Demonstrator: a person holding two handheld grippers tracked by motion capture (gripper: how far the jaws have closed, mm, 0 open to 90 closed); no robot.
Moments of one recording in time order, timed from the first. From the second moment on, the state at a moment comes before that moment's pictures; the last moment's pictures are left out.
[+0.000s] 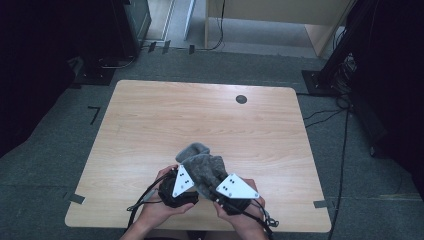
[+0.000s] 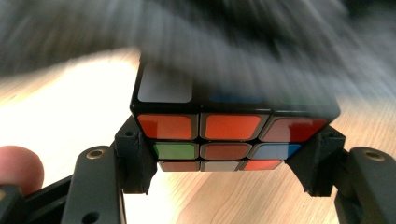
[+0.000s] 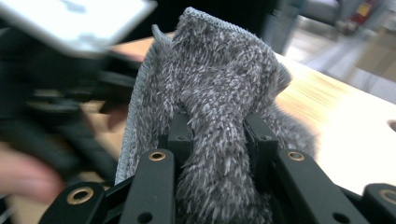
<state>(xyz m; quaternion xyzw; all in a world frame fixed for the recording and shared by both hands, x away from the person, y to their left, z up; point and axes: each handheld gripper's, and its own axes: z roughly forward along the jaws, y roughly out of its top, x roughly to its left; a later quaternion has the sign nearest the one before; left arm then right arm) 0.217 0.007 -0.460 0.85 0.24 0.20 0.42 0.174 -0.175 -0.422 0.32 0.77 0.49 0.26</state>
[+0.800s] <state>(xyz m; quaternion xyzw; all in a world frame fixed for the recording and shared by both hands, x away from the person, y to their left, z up) 0.219 0.007 -0.461 0.85 0.25 0.18 0.43 0.176 -0.183 -0.422 0.32 0.76 0.47 0.31</state>
